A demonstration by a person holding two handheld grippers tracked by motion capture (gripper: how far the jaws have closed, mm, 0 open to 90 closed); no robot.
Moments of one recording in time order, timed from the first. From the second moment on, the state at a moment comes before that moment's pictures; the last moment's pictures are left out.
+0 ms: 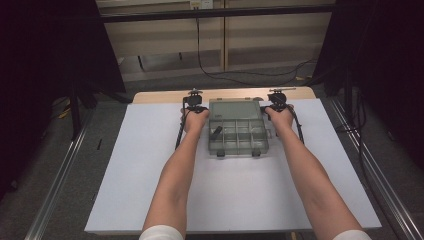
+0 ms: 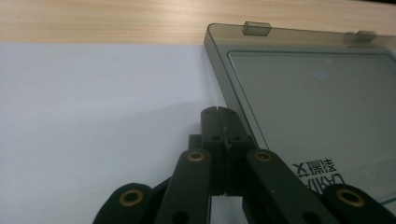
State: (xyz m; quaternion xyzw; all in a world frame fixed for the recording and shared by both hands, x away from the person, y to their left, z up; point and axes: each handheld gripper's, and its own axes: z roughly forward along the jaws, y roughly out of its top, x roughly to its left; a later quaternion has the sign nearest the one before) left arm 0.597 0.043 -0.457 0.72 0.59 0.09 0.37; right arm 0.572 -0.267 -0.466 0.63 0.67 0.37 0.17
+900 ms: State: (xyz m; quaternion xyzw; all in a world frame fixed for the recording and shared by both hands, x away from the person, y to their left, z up) left arm 0.561 0.057 -0.417 0.71 0.54 0.06 0.44; right arm 0.539 -0.291 -0.431 0.57 0.65 0.48 0.14
